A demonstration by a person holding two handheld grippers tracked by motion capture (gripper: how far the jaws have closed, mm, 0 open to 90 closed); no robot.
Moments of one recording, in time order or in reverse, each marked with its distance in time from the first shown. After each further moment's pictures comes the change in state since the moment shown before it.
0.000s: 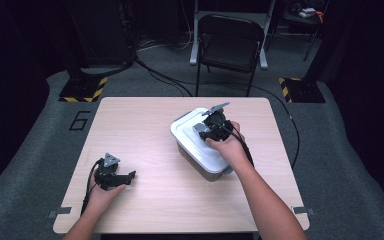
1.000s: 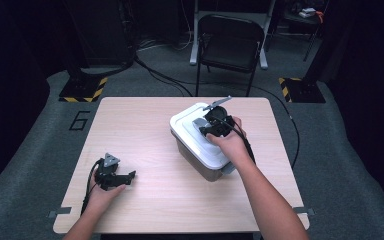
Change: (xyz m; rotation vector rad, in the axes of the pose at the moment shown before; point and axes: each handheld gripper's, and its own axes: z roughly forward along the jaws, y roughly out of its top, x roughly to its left) left arm 0.000 0.000 0.000 0.001 0.000 0.001; right arm -0.001 0.012 -0.014 -0.025 -0.002 0.004
